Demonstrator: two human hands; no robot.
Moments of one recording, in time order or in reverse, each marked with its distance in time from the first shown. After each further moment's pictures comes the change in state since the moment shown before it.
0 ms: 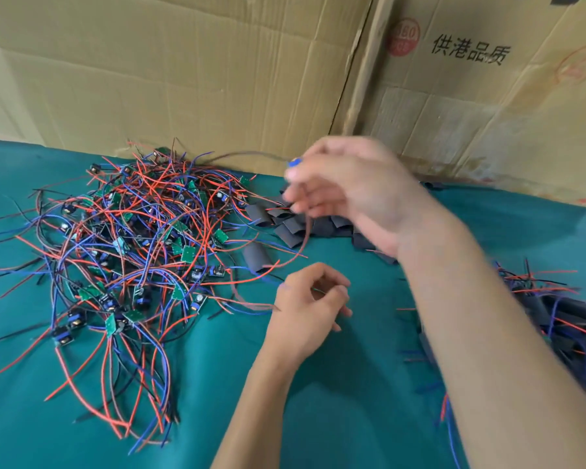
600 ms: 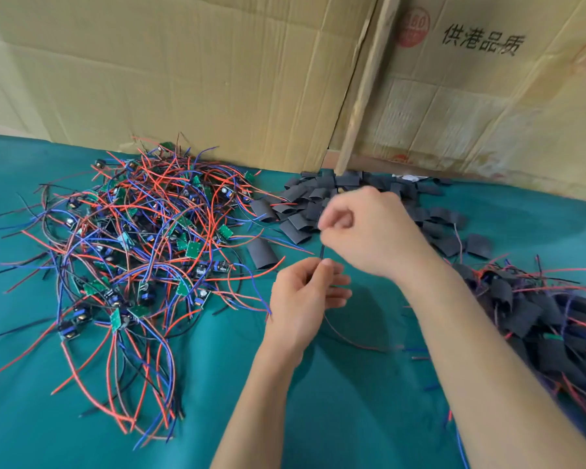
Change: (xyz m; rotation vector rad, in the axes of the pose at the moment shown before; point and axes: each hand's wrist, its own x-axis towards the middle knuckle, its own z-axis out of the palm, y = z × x) left_hand 0.004 0.006 -0.002 -0.169 0.103 -0.091; right_hand -0.007 0.054 -0.010 -0.919 0.221 -0.004
